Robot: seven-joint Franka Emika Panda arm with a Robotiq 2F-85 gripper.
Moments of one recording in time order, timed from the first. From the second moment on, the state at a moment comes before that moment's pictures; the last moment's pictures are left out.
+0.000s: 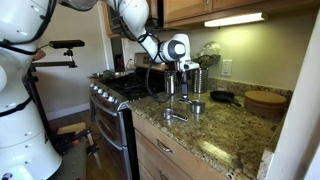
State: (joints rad) arm 0.15 0.56 -0.05 -1.75 -0.20 2.32 0.94
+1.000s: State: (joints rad) arm 0.16 0.59 -0.05 -1.73 -0.20 2.32 0.95
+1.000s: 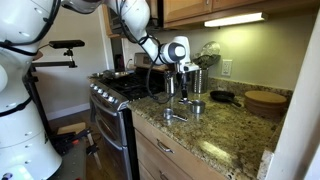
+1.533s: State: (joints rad) arm 0.17 0.59 -0.06 -1.73 -0.20 2.31 0.95
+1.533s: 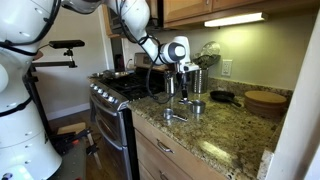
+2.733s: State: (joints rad) arm 0.19 0.59 -0.09 -1.72 -0.20 2.30 0.95
